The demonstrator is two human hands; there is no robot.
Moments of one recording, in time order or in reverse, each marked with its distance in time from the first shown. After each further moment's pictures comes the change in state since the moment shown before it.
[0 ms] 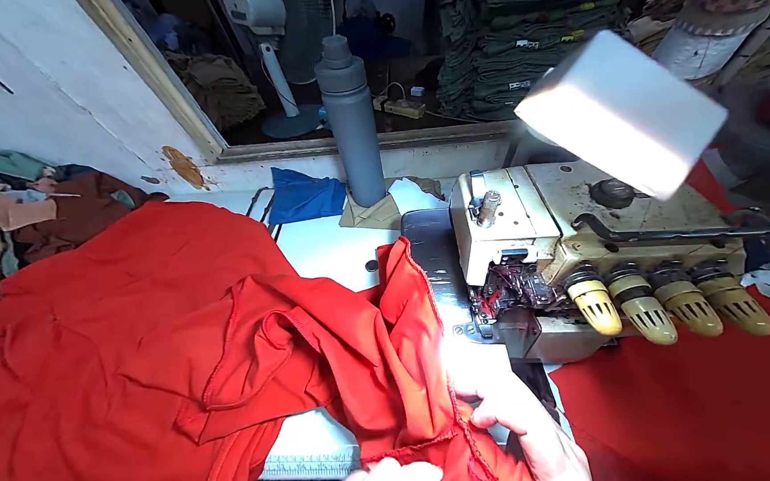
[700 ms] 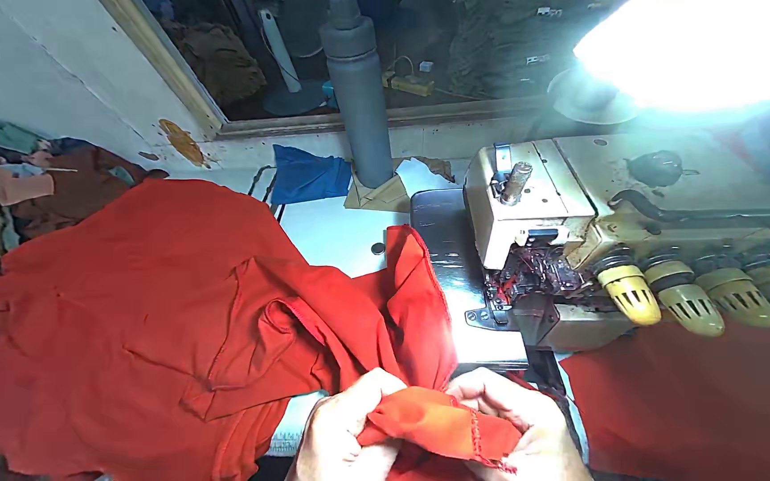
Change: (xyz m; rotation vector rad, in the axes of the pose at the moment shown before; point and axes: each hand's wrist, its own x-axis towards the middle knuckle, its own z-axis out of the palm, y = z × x) left_hand 0.030 -0.035 -0.011 -0.474 -0.003 -0.148; right_hand 0.009 -0.013 -0.005 0.302 -0.276 0.470
